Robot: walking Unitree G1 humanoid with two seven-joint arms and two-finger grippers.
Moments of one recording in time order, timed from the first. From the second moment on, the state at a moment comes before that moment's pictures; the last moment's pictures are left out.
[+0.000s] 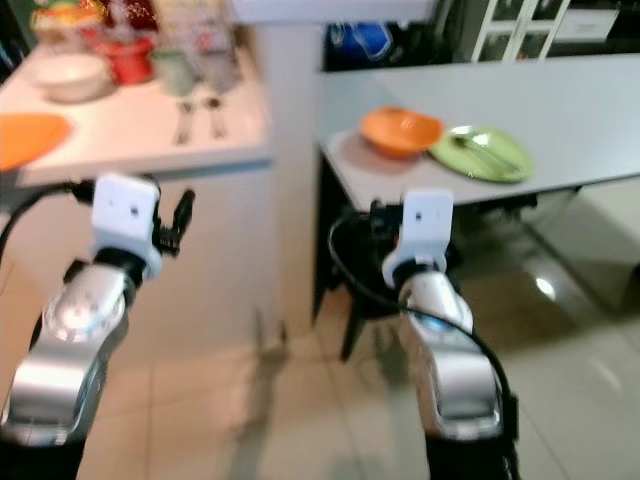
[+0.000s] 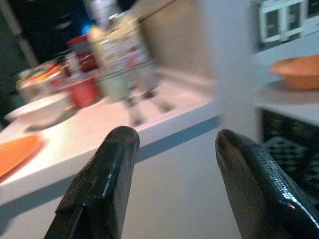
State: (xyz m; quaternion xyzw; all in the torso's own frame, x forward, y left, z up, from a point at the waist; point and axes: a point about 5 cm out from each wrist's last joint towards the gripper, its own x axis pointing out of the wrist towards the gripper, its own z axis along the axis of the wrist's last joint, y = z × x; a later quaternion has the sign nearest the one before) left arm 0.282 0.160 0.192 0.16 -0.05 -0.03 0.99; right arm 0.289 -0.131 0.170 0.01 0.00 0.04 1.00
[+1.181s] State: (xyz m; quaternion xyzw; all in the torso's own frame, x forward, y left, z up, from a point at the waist) left arm 0.296 0.148 0.215 0.12 -0.10 -0.03 0.99; right arm 0.317 -0.148 0.199 0.00 -0.07 -0.01 1.00
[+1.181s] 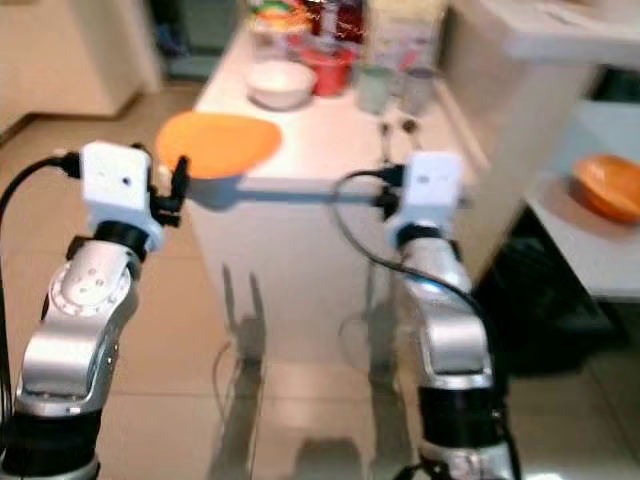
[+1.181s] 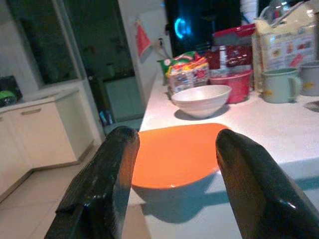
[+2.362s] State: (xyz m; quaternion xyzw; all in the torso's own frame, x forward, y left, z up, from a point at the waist) left arm 0.294 0.129 0.211 0.11 -0.10 -0.09 0.99; right arm 0.329 -0.158 0.209 0.00 -0.07 0.00 1.00
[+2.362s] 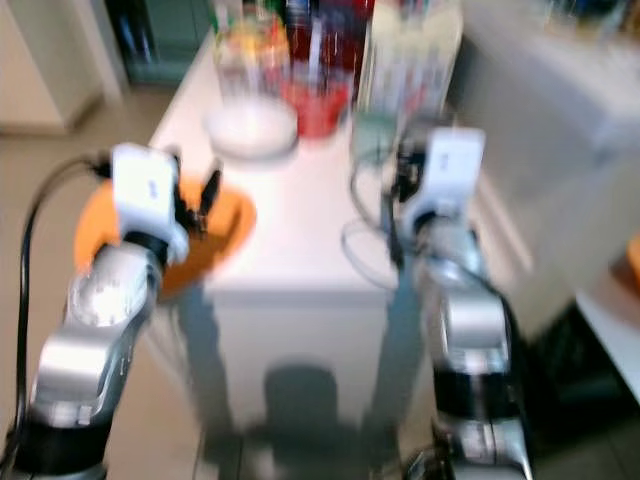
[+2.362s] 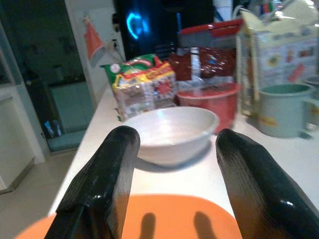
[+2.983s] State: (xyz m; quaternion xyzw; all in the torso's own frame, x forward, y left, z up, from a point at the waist) left arm 0.281 0.121 0.211 0.11 -0.10 -0.19 0.97; right arm 0.329 -0.160 0.202 0.02 -0.04 -0.01 1.00
